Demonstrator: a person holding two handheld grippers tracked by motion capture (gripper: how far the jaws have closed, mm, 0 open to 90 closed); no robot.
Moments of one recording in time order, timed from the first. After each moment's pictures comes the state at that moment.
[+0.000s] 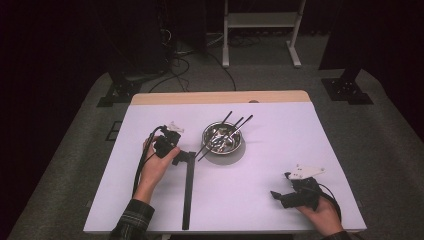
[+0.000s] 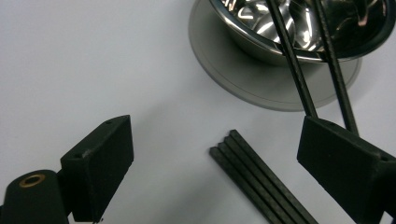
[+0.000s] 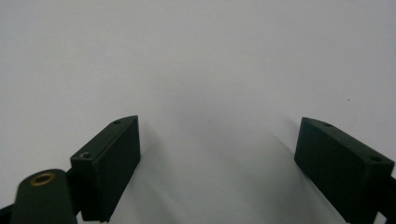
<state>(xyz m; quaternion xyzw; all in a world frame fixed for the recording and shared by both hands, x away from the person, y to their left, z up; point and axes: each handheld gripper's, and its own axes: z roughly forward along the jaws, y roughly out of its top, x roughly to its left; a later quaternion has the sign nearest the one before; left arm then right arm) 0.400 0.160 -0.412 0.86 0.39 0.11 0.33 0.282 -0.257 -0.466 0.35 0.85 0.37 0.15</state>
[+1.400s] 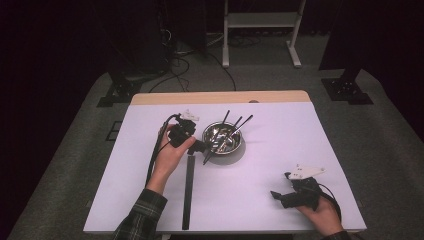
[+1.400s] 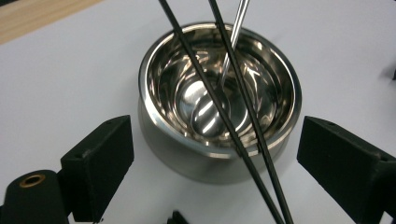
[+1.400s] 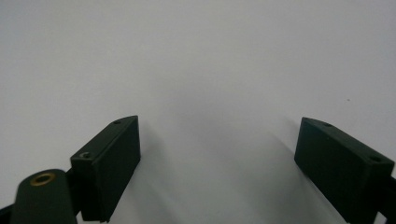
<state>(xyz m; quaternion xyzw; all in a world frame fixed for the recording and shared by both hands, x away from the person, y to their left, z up) 0.416 0.112 -0.371 0.85 0.35 0.11 0.38 0.282 -0.257 -0.466 0.35 0.85 0.37 0.15</state>
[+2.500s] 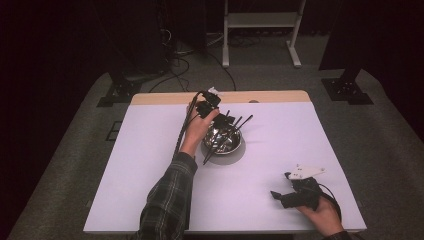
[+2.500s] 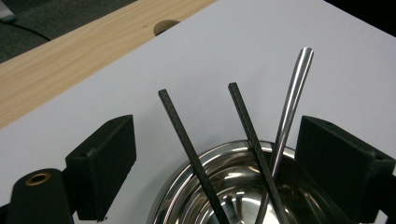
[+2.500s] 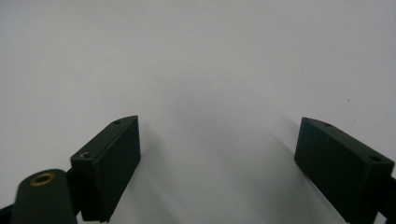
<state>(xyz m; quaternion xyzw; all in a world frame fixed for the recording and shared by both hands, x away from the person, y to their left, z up) 0.516 0.044 -0.381 0.85 0.34 0.09 0.39 0.282 -0.257 -0.467 0.35 0.85 0.37 0.15</state>
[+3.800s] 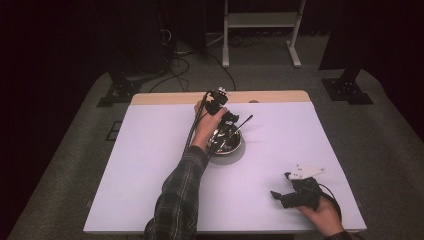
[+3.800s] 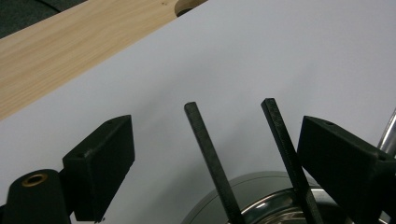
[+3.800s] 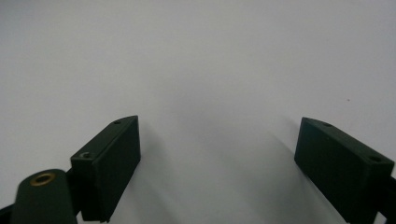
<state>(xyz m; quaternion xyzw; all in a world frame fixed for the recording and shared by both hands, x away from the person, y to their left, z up) 0.548 0.023 -0.406 0.86 0.38 0.10 0.34 0.282 -0.257 -0.466 0.35 0.85 0.37 0.15</state>
